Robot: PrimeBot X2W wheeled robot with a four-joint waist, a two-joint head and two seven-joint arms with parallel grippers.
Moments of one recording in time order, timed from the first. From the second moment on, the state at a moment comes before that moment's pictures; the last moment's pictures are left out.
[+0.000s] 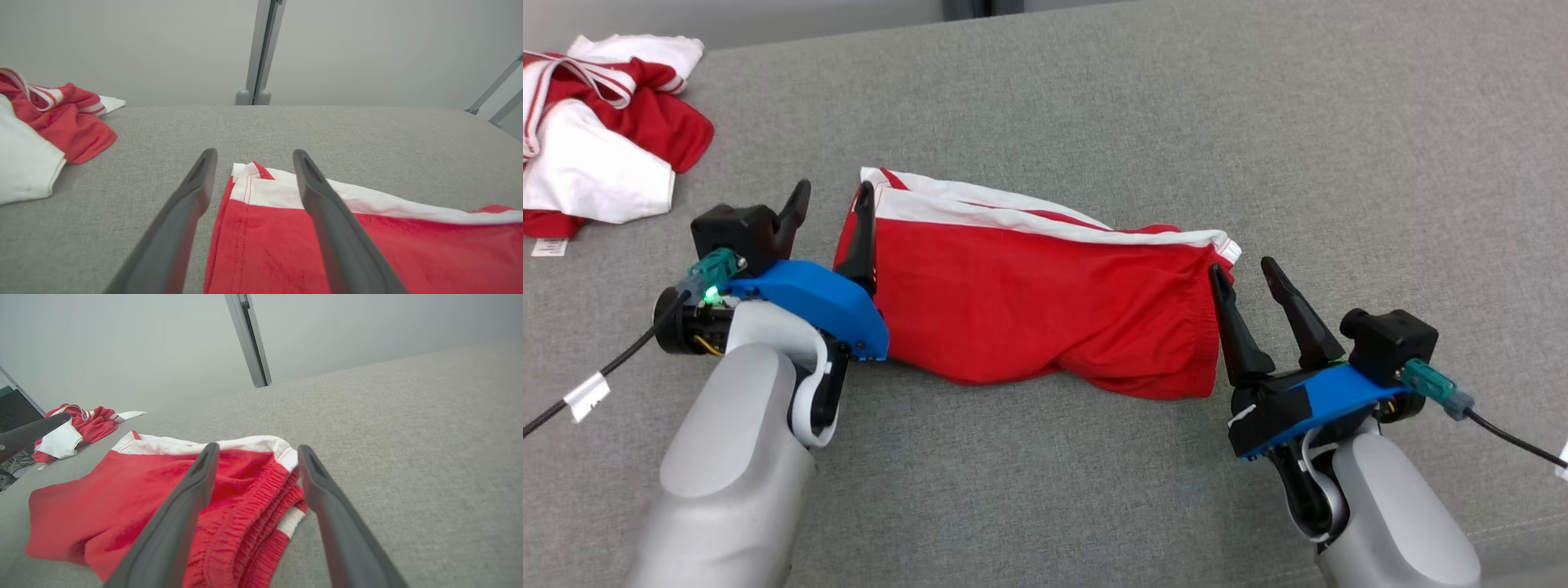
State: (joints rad) left arm -0.68 0.17 -0.33 0.68 -0.47 -0.05 -0.12; right arm -0.45 -0.05 0.22 0.50 0.40 0.13 -0.26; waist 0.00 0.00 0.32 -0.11
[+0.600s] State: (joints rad) left arm -0.55 0.23 -0.34 0.68 -0.56 -0.05 0.21; right arm -0.25 -0.05 0.11 0.24 0.29 0.13 -0.19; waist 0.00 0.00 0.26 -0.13
